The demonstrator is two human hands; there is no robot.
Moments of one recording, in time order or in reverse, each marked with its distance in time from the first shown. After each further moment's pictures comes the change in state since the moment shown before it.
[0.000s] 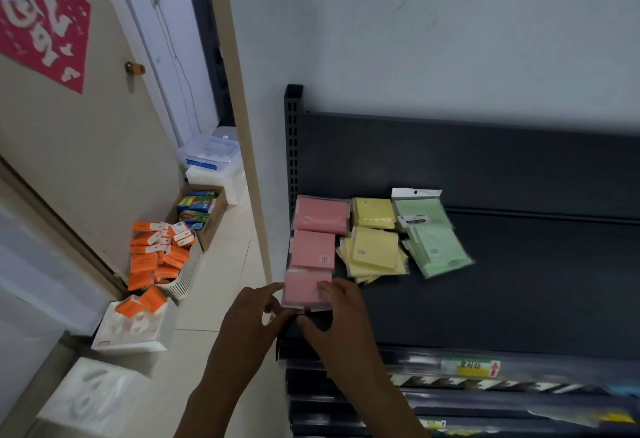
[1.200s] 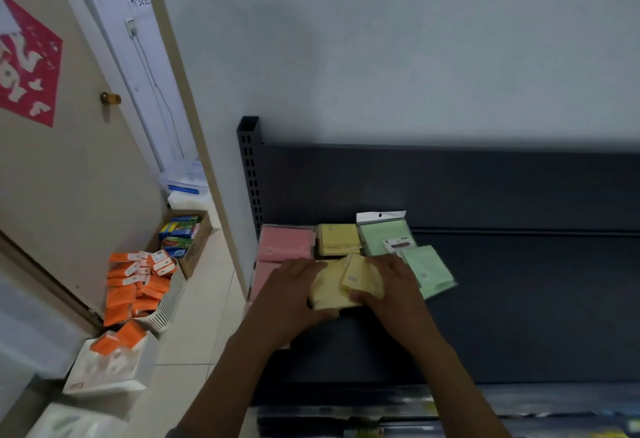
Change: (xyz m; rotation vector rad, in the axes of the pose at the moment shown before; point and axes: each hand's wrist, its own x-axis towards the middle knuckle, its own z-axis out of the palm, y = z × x) left_hand 0.101 0.104 0.047 0.249 -0.319 0.257; right_hand 0.092 0.103 -0.124 -0.150 0.095 0.022
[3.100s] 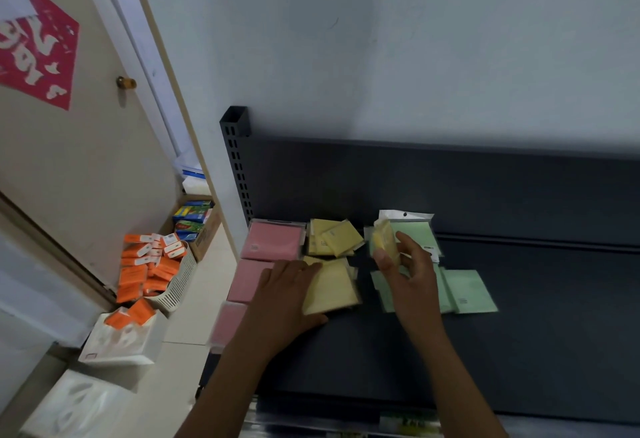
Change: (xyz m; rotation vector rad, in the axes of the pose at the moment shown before) left_hand 0.014 0.020 0.027 0.188 0.002 -0.135; right_hand 0.025 0.022 -0.029 0.674 0.237 0.105
